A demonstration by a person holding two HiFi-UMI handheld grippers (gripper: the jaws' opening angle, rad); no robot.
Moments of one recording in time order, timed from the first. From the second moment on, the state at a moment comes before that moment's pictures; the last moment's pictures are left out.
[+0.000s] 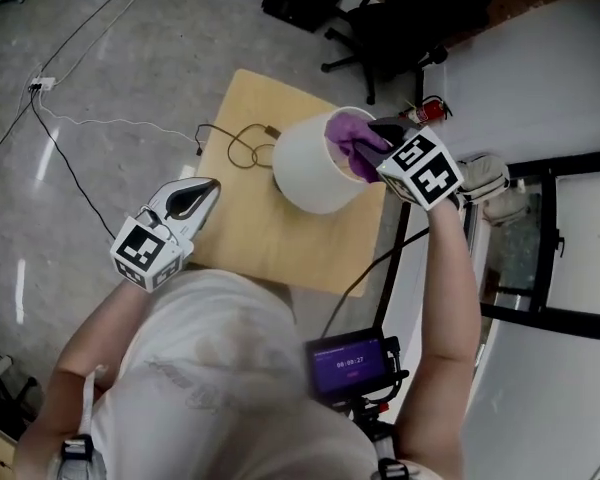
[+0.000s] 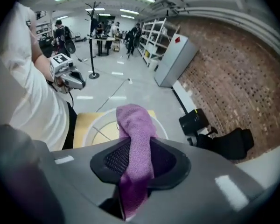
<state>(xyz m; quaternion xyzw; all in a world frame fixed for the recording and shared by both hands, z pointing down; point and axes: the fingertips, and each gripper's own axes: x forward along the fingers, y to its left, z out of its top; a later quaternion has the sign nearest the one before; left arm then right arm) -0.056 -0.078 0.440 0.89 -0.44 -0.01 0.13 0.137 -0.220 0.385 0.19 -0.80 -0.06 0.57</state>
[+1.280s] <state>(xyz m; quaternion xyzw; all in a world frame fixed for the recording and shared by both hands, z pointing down) -0.068 -0.081 0.458 0.88 -0.45 -0.01 0.16 0.121 -0.229 0.419 0.12 -0.74 -0.09 0.66</state>
